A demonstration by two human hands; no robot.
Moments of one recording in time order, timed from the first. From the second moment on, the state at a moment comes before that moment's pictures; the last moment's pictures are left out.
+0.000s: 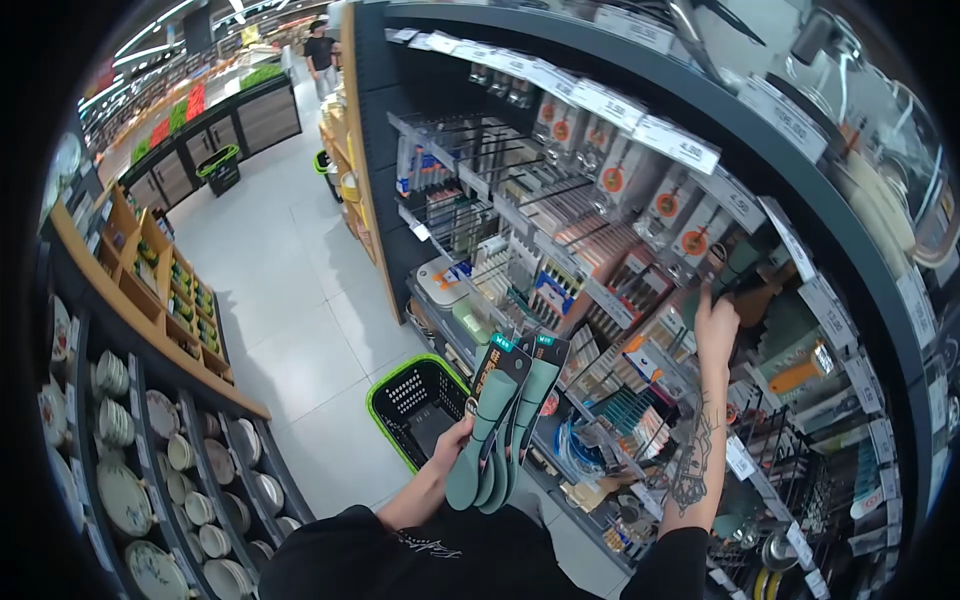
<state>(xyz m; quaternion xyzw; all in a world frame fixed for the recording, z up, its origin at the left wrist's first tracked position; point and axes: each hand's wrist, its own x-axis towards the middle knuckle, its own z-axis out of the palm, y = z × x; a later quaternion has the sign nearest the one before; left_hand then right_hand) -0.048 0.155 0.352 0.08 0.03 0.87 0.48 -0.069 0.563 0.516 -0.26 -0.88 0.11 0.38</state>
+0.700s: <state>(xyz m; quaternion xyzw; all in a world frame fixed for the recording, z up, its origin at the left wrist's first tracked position) -0.096 0.155 0.345 0.15 0.27 0.90 0.31 -0.033 0.472 0.538 -0.34 -0.86 0.08 0.37</state>
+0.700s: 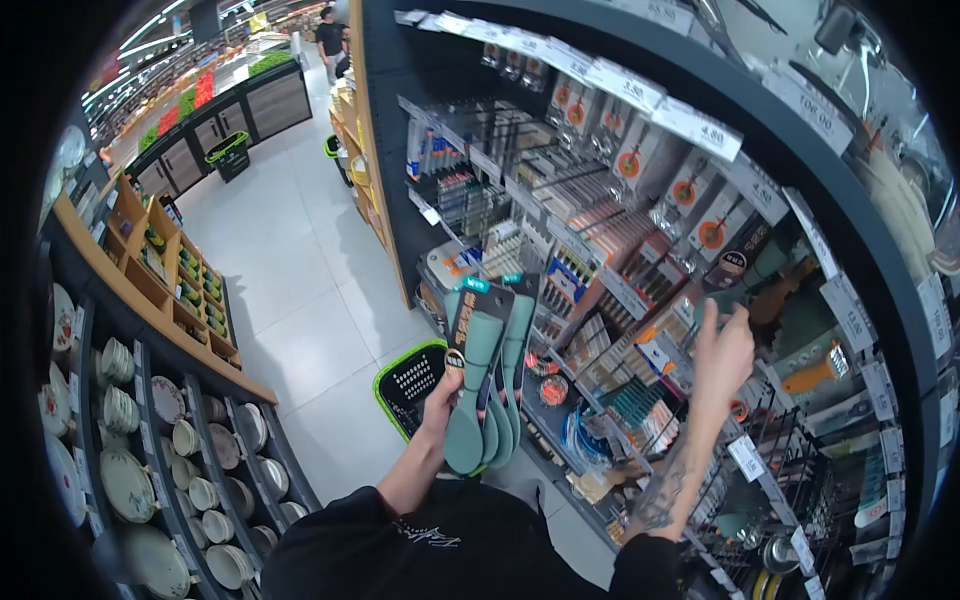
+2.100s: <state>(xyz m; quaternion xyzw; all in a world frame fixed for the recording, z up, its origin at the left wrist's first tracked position) -0.080 0.191 0.391 0.02 0.33 0.92 0.21 0.053 0.276 0.398 -0.19 -0.62 0.75 0.14</state>
